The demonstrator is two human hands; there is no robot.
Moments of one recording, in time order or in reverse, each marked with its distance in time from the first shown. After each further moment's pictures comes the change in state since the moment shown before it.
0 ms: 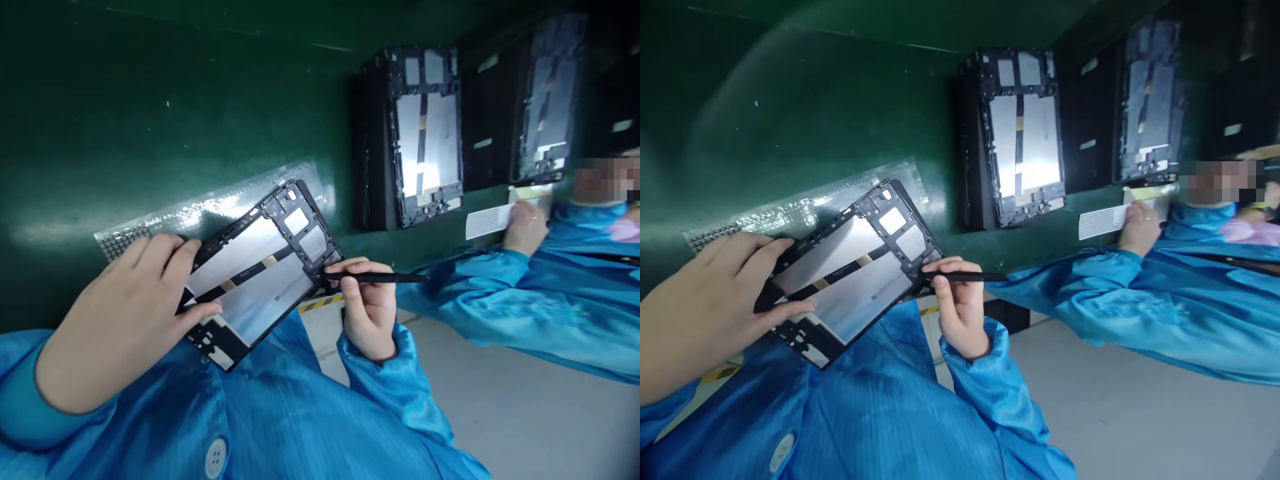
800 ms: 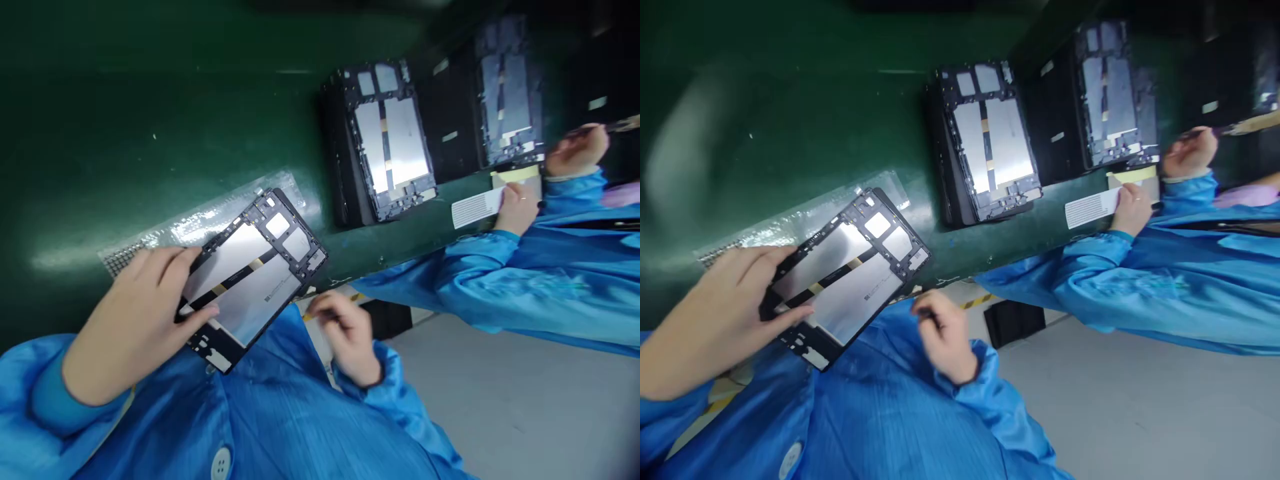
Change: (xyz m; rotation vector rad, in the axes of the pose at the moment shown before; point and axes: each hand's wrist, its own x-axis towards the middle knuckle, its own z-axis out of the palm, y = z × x) left_hand 0.003 0.000 0.020 -0.042 0.217 0.083; right_hand -0.053 -0.003 0.007 -0.106 -0.048 0.063
